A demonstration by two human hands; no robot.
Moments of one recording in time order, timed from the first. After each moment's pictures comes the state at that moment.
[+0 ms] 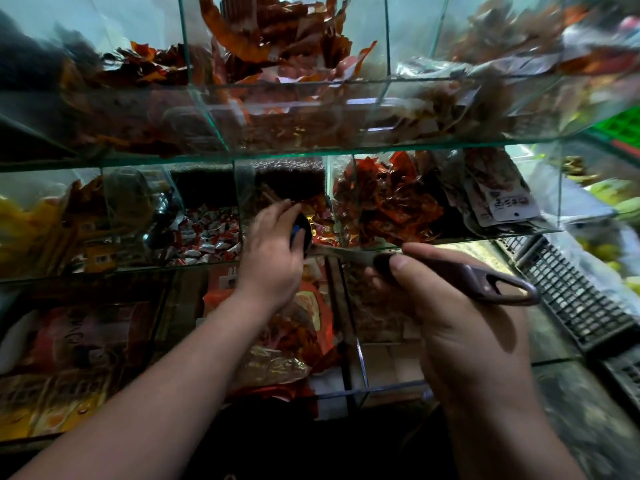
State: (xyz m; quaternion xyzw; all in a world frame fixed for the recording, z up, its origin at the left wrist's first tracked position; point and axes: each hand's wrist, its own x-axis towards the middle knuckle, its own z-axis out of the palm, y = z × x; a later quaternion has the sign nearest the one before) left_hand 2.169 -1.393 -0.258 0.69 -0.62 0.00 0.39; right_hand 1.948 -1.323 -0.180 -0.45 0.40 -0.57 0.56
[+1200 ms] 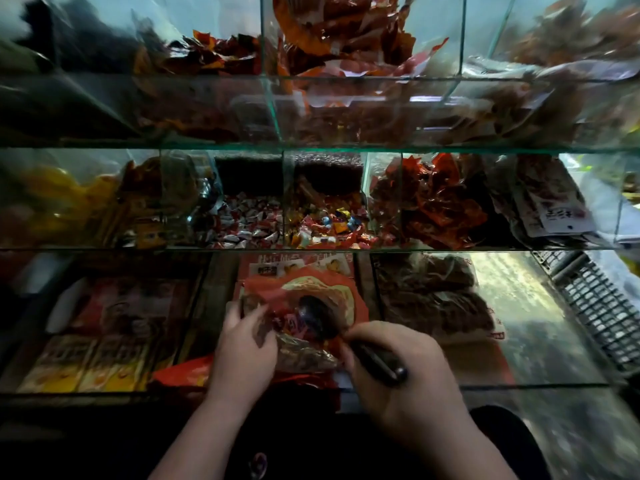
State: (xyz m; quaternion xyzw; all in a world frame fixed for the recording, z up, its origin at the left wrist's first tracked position) left_hand 2.203 -1.265 -0.345 0.82 -0.39 -0.20 0.36; right_hand 1.977 -1.300 -0.251 -0.82 0.35 -0.37 0.25
